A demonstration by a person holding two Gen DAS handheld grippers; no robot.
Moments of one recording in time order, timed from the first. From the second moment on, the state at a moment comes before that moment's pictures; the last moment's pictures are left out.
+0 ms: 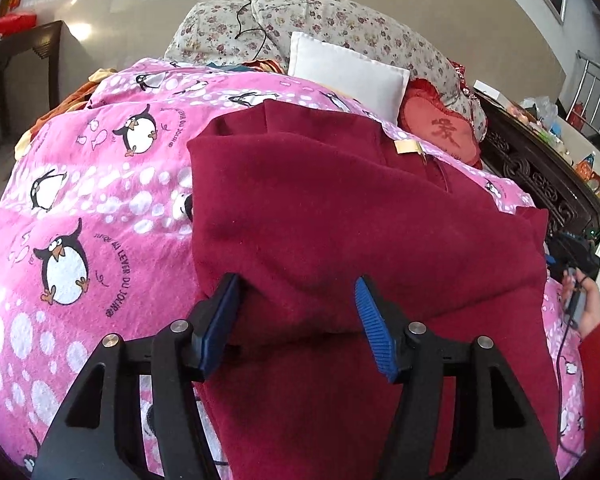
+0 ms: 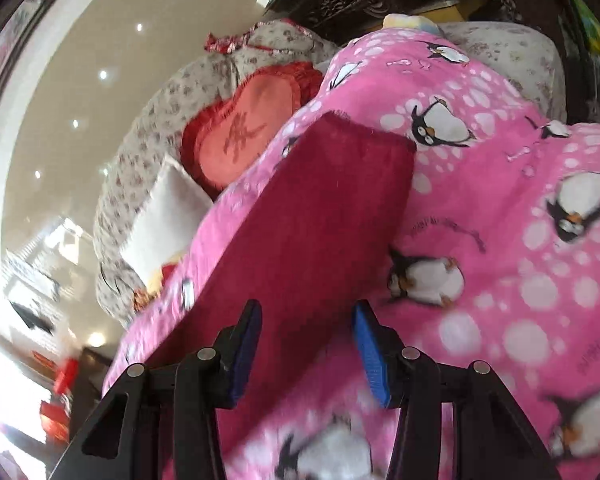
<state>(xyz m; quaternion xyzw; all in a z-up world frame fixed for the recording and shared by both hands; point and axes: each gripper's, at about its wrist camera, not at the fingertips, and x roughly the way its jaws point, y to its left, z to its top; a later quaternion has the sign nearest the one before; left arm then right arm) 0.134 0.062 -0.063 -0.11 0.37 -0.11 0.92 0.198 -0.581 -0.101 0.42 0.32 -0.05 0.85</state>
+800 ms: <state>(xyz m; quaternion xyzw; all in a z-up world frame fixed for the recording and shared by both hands) 0.099 0.129 0.006 -0.18 0.32 -0.10 0.93 0.125 -0.212 0.123 0.01 0.22 0.33 0.92</state>
